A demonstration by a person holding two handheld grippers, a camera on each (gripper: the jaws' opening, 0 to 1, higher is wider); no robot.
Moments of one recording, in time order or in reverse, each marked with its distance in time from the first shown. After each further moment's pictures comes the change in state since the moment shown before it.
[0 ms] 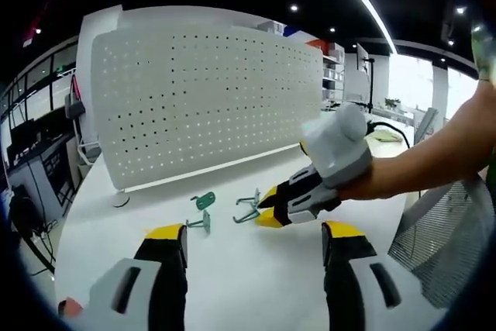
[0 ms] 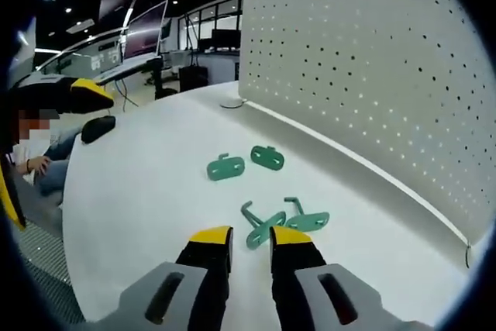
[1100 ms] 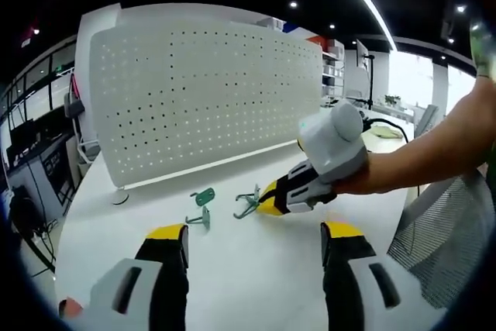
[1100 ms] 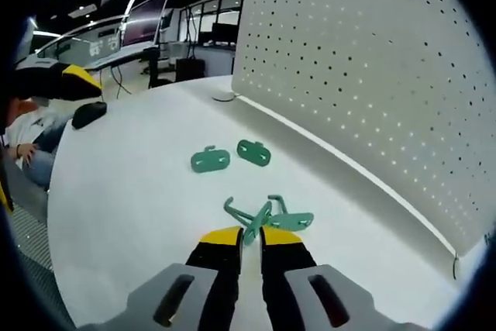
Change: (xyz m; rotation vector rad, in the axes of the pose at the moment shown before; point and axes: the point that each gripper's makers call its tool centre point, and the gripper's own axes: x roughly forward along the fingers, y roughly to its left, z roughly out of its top) left arm 0.001 -0.001 -0.005 0.005 0.021 -0.001; right arm 0.001 -0.015 -0.004 -0.068 0.018 -0.050
